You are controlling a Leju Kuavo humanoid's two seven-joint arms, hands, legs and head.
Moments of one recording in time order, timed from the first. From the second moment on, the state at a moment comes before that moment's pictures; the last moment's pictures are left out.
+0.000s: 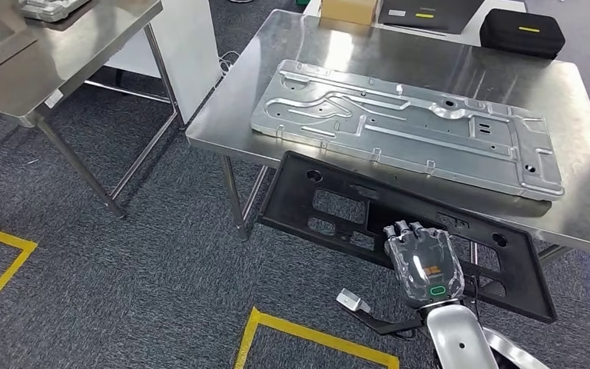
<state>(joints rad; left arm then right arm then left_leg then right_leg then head) 0.05 -0.34 0.60 -0.37 -1.23 -0.21 0.40 -0.22 -0.57 0.73 -1.79 1.57 0.30 0.51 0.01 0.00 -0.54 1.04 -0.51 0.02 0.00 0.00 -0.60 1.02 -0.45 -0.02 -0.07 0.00</state>
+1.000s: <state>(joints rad) 0.05 -0.34 0.53 -0.36 -1.18 -0.21 0.39 -0.19 -0.60 0.65 -1.82 1.57 0.30 0.51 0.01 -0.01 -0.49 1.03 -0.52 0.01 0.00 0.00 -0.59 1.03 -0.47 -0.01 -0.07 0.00</state>
